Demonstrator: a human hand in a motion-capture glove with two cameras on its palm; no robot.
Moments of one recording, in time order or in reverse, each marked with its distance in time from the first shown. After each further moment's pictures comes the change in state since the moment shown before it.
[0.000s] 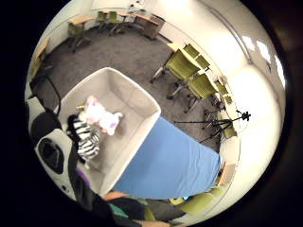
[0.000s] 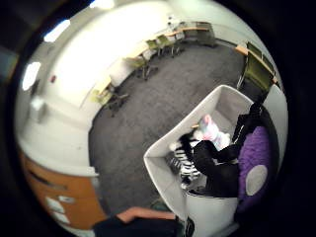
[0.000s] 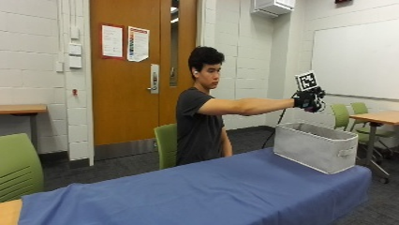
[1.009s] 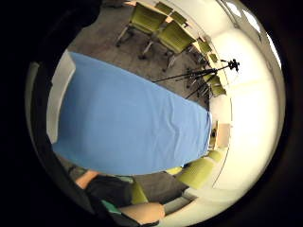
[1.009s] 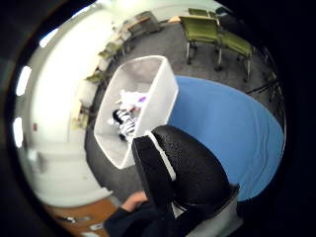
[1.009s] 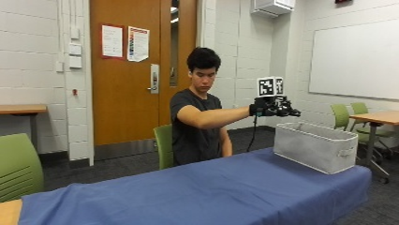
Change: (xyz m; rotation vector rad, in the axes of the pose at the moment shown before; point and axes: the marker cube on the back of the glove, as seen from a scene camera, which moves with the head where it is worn) arm 0.156 0.166 -0.047 -0.201 0.313 0.327
